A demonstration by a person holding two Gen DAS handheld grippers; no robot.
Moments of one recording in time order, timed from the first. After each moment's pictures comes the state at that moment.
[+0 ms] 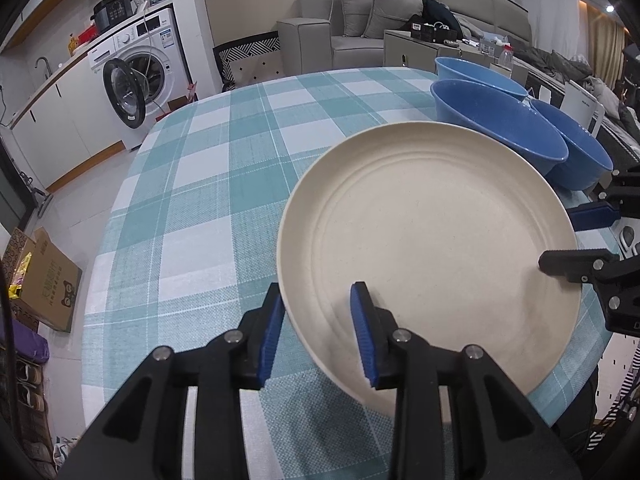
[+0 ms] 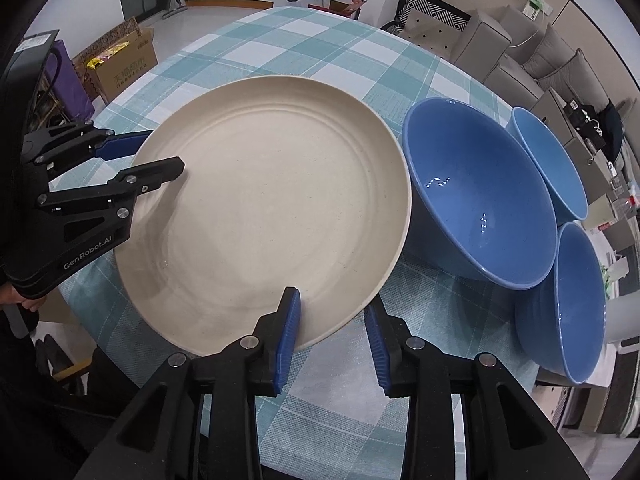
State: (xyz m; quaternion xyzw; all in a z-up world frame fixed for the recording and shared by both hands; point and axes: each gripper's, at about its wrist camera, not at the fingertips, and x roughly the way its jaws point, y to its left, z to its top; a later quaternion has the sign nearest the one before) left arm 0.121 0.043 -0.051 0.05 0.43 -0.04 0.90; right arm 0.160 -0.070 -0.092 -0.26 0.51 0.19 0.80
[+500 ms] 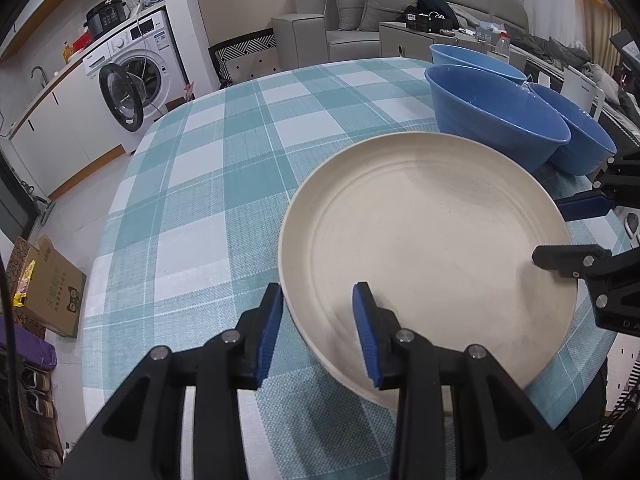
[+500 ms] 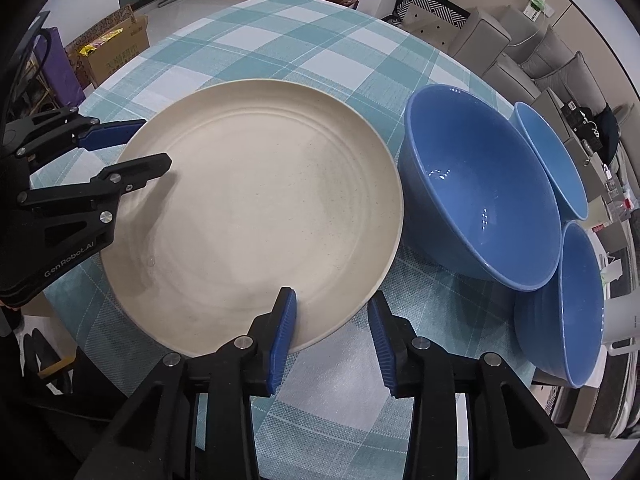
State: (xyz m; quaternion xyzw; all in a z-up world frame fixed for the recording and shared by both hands) left arm 0.122 0.038 -0.057 0.07 0.44 -0.04 0.90; right arm 0.163 -0.070 -0.109 -0.28 0.52 0.18 0.79
